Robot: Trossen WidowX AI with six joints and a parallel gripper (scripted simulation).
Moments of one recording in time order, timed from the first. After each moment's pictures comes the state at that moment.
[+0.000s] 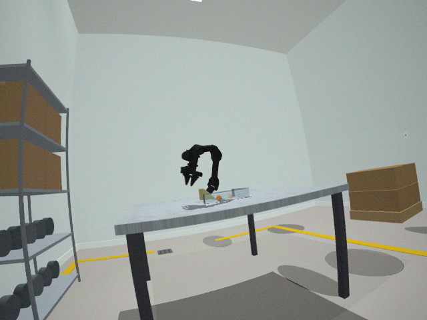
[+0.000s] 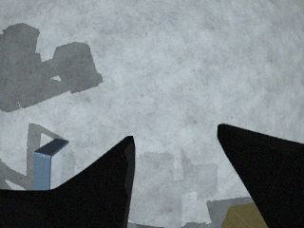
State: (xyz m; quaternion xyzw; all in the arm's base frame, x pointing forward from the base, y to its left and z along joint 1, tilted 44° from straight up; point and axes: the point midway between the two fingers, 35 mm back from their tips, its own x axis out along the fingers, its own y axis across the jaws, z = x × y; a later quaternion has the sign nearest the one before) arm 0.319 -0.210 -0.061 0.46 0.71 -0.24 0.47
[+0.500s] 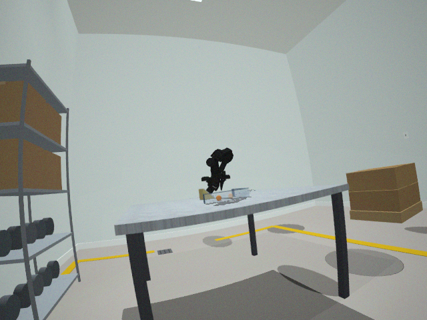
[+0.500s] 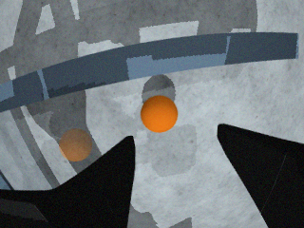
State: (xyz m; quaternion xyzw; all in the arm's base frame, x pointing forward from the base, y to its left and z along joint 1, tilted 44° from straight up) arm 0.368 -0.046 0.010 0.24 0.68 0.27 0.64
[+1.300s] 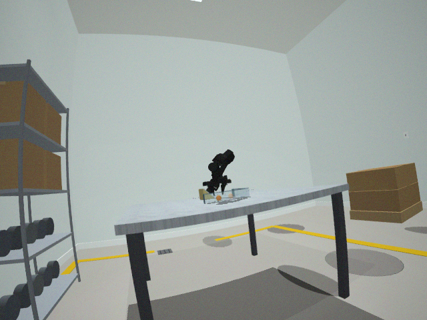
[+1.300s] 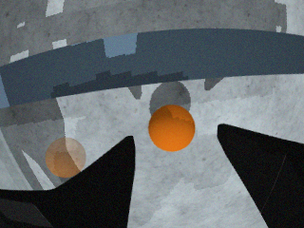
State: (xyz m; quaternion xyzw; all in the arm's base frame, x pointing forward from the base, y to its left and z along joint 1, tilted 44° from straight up) arm 0.367 -0.020 -0.008 0.23 0.66 0.29 0.65
